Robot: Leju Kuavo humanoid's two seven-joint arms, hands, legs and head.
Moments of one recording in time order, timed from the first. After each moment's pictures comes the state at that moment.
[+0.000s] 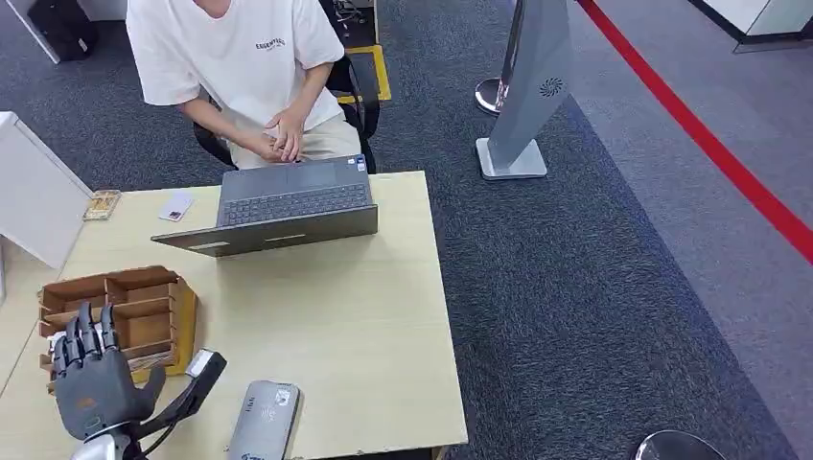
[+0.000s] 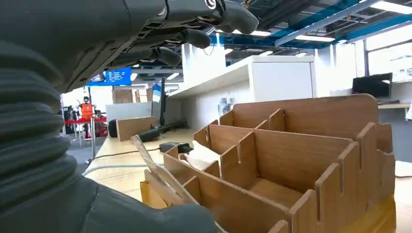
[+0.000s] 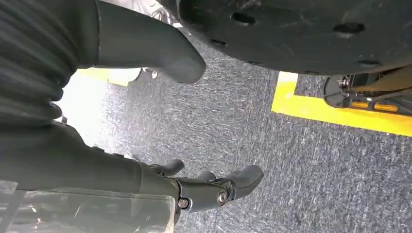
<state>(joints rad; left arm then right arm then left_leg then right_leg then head) 0.07 -0.02 0.05 -1.39 -1.50 0.46 0.20 0.01 0.28 -1.29 -0.44 1.56 -0.01 -0.09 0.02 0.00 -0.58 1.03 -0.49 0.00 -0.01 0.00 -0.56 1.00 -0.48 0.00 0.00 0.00</state>
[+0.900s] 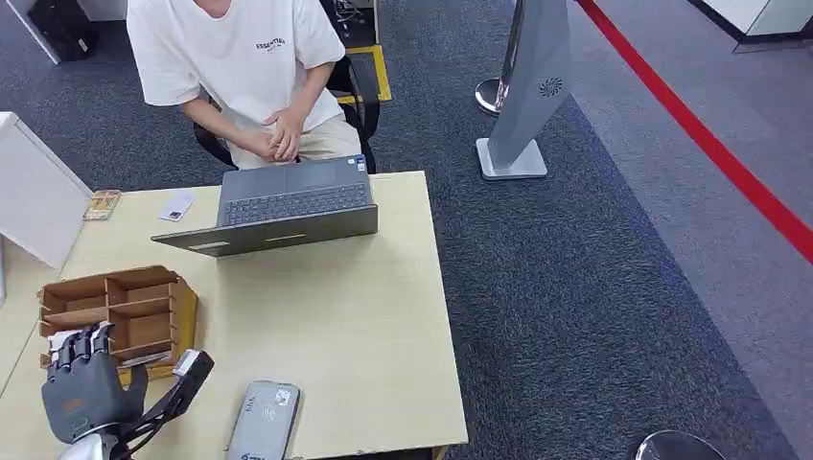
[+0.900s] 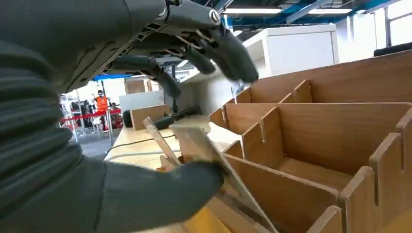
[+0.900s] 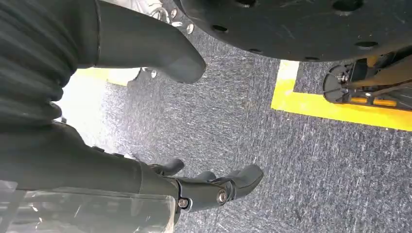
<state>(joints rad) 0.07 -0.02 0.10 -1.39 -1.48 0.37 0.21 0.01 0.28 -1.30 -0.48 1.56 0.01 -0.09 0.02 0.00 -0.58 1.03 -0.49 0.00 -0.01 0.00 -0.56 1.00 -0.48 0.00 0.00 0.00</state>
